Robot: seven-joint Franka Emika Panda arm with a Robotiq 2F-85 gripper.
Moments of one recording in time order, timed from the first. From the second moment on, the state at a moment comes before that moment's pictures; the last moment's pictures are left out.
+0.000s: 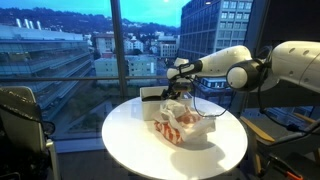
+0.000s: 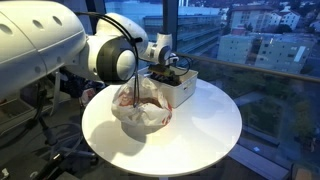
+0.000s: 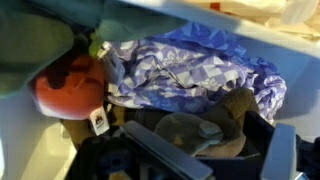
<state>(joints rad) -0.02 1.36 0.07 -0.61 0.04 2.23 -0.02</state>
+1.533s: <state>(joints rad) 0.14 1.30 -0.07 -0.43 -0.04 2.04 0.19</state>
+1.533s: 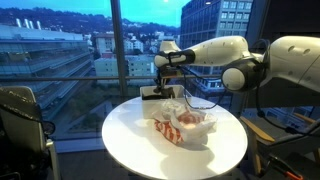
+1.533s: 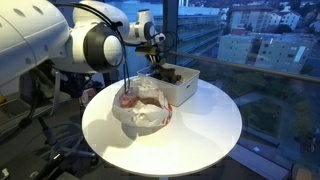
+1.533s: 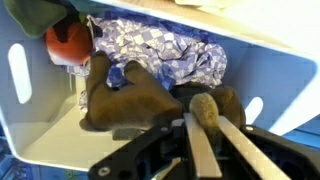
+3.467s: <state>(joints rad) 0.10 1.02 0.00 -0.46 0.15 1.23 0.89</state>
